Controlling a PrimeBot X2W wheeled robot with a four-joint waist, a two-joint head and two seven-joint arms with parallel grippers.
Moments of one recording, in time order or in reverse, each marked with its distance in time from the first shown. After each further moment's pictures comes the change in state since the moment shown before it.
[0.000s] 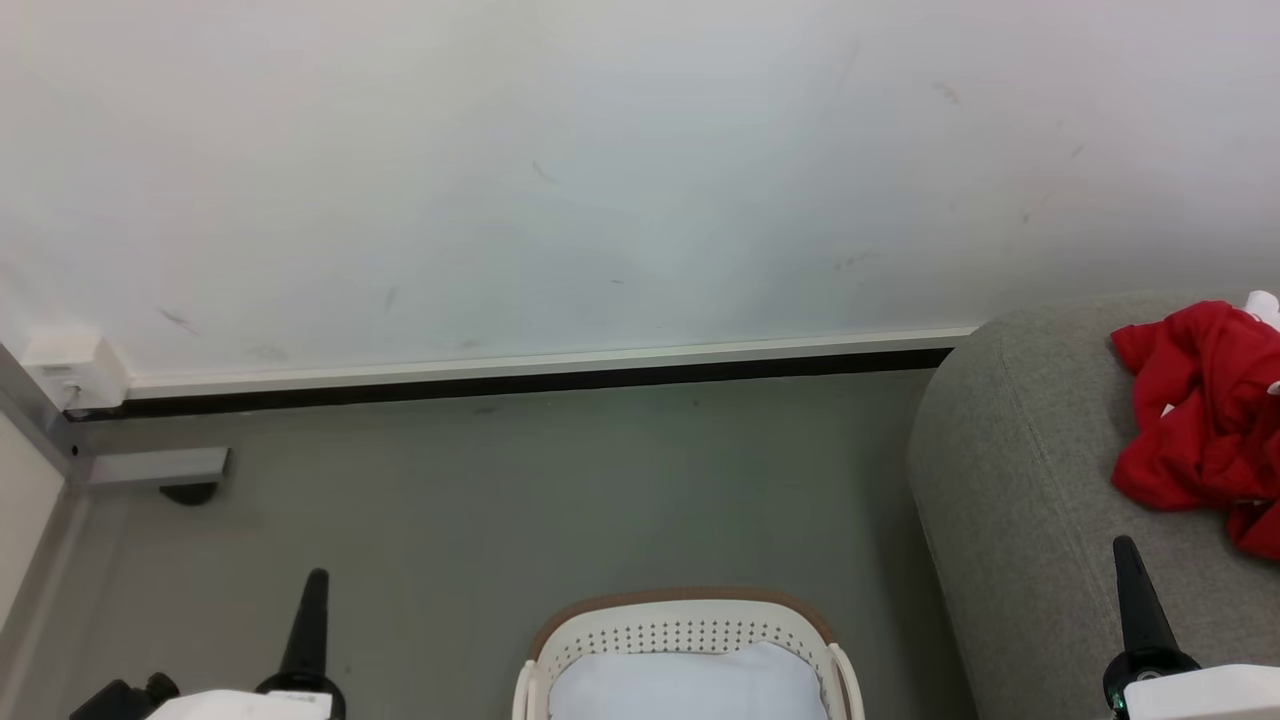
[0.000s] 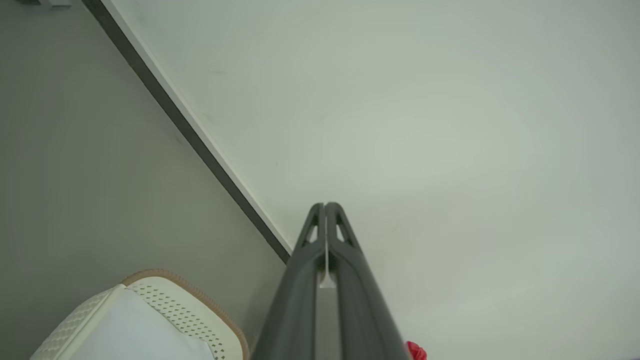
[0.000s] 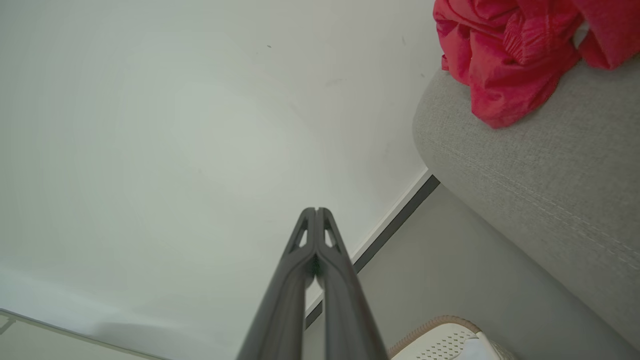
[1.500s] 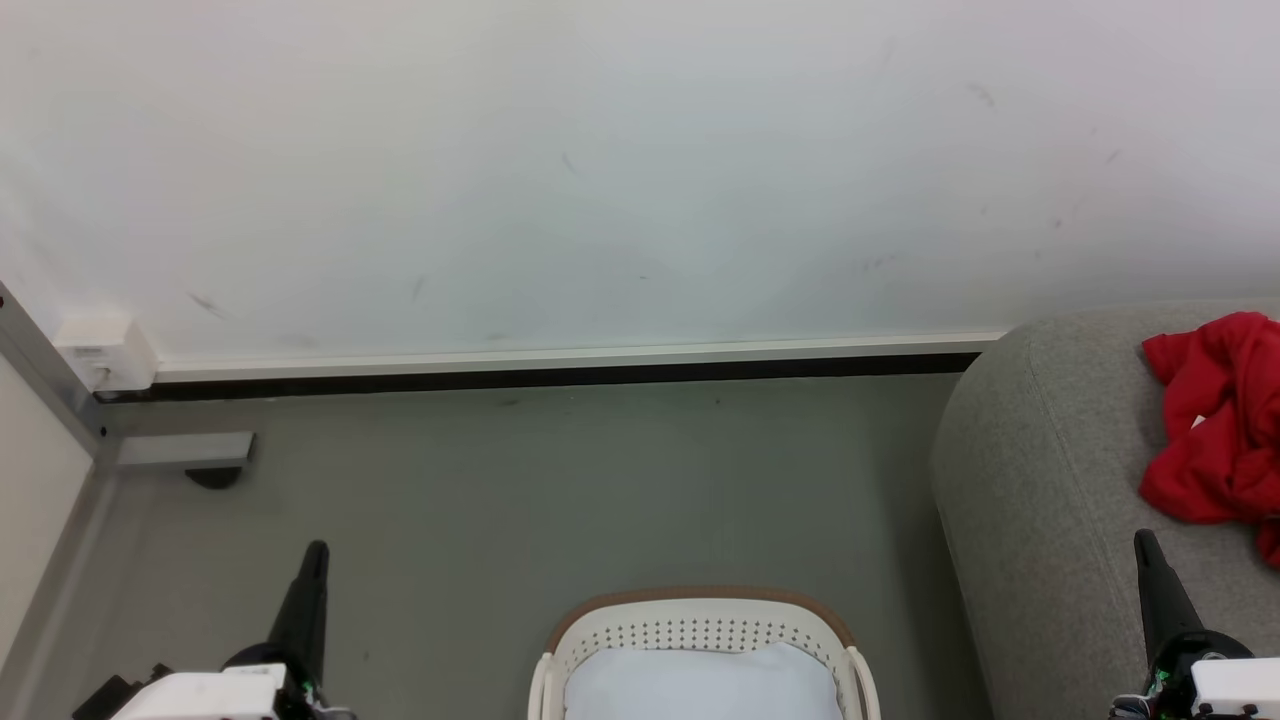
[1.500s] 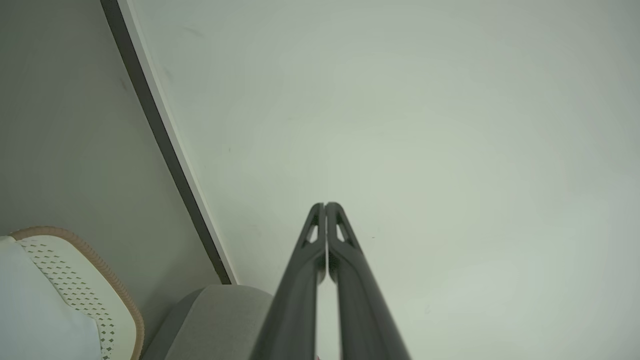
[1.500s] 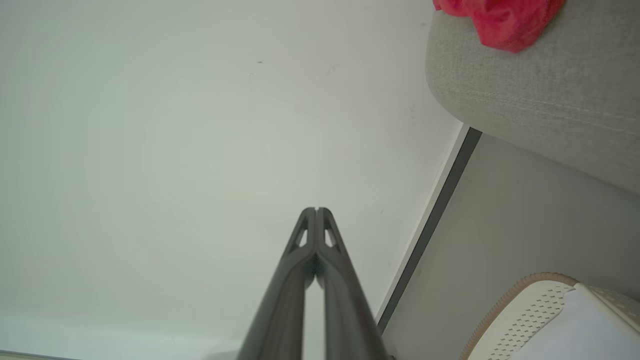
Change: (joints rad) left arm -0.041 0.003 0.020 0.004 -0.364 -0.003 0.099; right arm -0.024 0.002 -0.055 0.013 0.369 0.000 0.094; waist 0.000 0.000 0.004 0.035
